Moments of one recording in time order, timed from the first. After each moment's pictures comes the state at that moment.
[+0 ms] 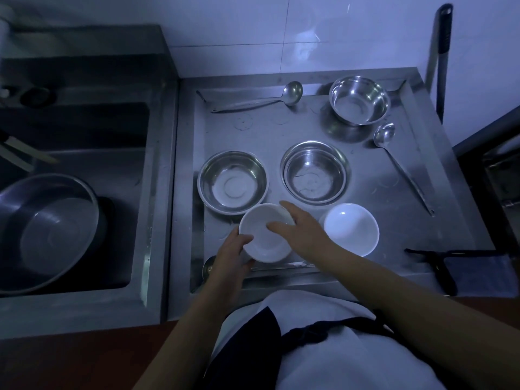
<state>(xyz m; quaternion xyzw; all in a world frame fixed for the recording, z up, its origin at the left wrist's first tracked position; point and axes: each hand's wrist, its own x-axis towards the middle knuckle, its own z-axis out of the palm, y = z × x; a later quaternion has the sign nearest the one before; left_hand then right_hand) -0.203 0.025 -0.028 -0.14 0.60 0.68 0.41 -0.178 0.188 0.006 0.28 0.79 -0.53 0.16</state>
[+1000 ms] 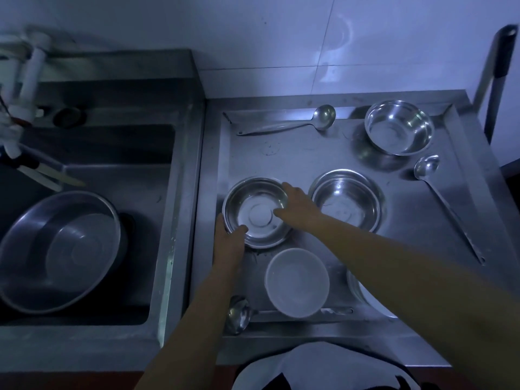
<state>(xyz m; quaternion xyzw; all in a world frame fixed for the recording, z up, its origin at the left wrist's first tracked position) -0.337 0.033 -0.091 -0.23 0.70 0.62 0.26 -0.345 0.221 -0.070 0.21 0.88 -0.36 0.24</state>
